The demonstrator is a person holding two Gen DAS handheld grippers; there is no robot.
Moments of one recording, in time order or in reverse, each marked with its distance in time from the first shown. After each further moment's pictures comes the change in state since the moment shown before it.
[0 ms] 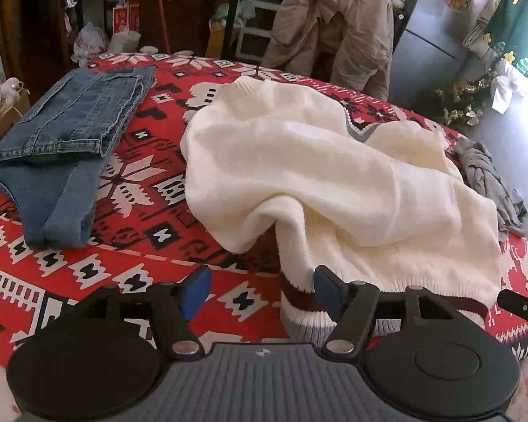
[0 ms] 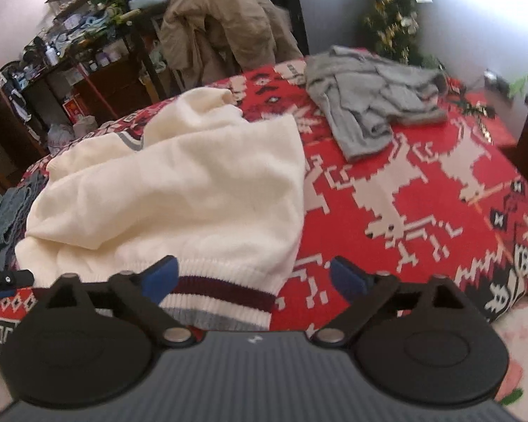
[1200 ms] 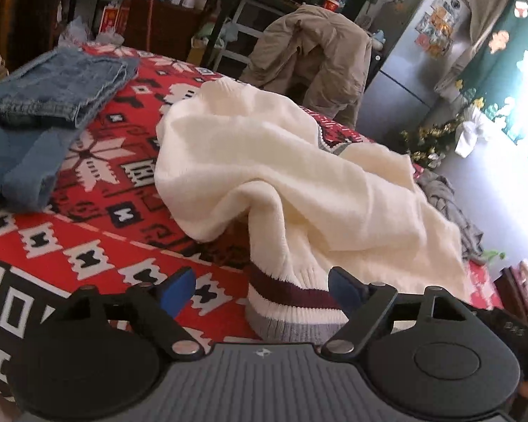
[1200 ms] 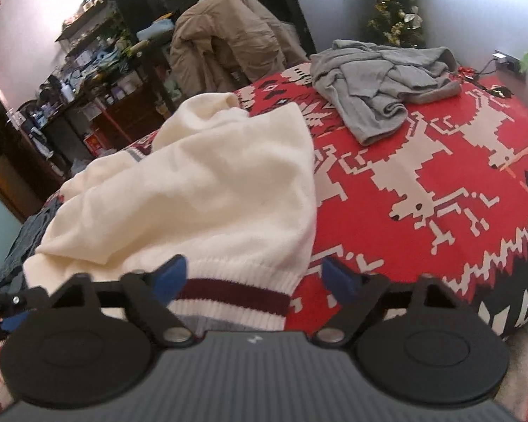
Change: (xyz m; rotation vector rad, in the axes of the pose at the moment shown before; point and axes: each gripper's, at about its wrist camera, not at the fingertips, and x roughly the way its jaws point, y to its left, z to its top) left arm 0.012 0.017 -0.028 -0.122 -0.115 -0.187; right arm 0.030 -0.025 -0.026 0.118 -0.090 0.118
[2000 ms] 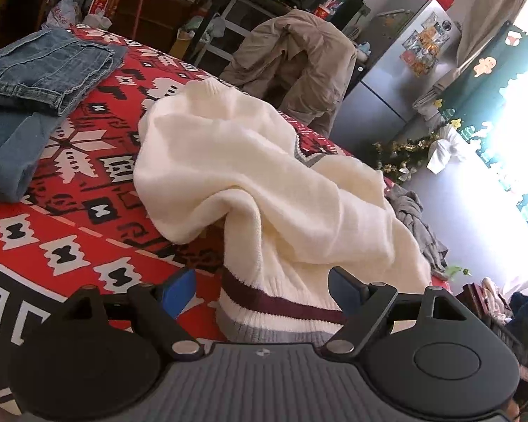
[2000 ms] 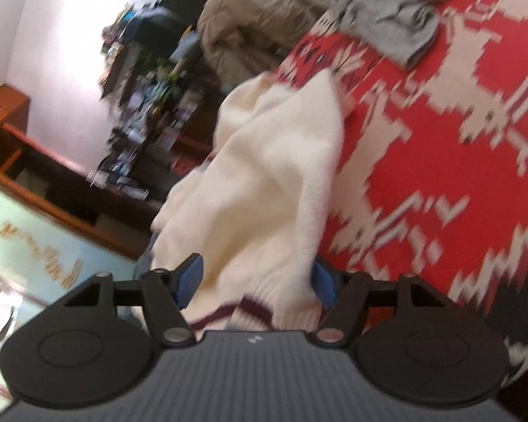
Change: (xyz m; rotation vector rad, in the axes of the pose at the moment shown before) left arm -0.006 0.003 0.007 -0.067 0.004 -0.118; right arm 0.036 -0.032 0.003 0.335 0.094 0.427
